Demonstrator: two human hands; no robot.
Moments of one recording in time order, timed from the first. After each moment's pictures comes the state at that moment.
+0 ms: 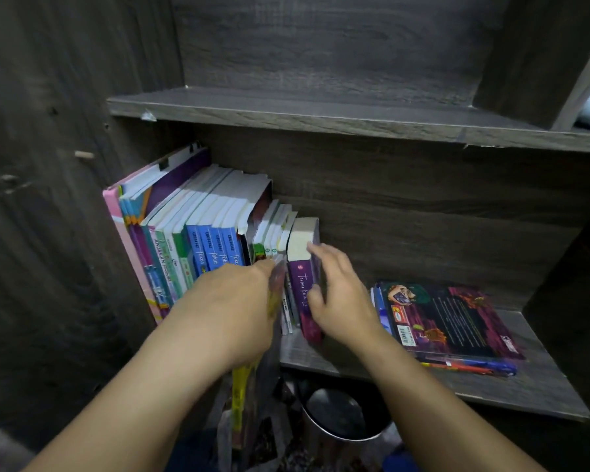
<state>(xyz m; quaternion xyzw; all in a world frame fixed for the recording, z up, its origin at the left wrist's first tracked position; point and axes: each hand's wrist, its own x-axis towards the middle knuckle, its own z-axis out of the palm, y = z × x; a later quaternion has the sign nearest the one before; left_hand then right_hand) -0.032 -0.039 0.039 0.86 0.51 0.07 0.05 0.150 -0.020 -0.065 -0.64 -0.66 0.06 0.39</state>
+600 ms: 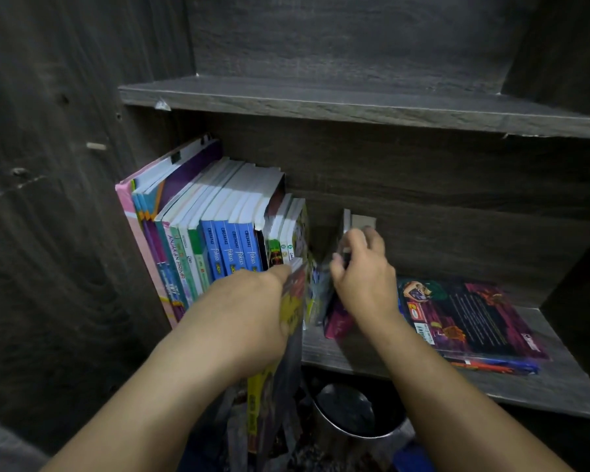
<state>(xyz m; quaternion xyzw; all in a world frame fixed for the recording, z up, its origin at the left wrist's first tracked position) -0.042 -0.030 0.025 0.87 0.49 0.07 0.08 0.144 0.000 -0.049 -0.76 -0.54 -0.04 0.35</state>
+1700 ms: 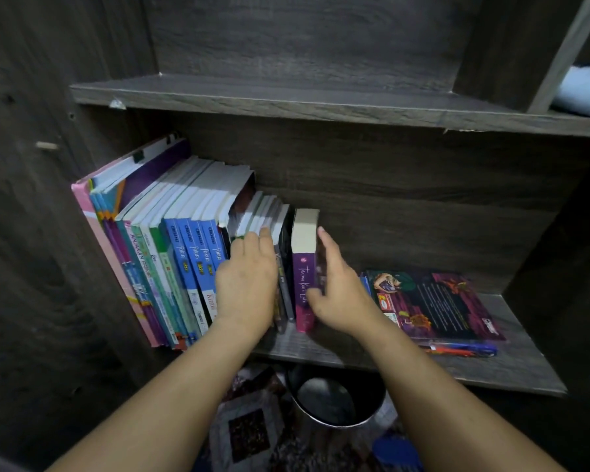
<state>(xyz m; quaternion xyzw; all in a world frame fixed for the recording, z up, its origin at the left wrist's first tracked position) 0.023 0.017 -0.043 0.79 0.57 0.11 -0.20 0.170 -0.024 -0.068 -0.67 -0.62 0.19 0.37</state>
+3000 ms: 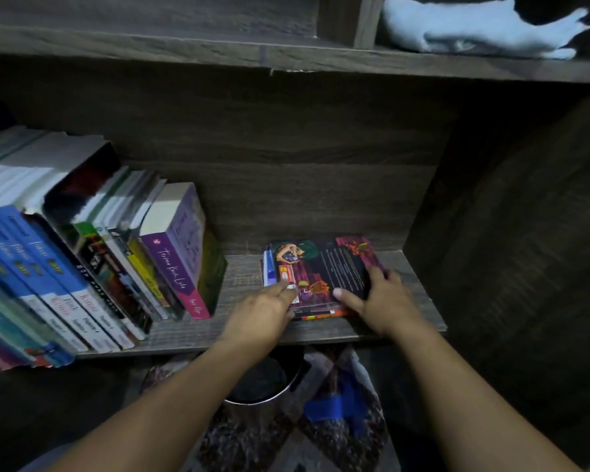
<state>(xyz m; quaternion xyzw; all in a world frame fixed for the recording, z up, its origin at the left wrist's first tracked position) 0.159 -0.035 -0.133 0.95 0.31 0.06 0.08 0.350 -0.138 -0.119 -0.91 -0.35 0.18 0.16</state>
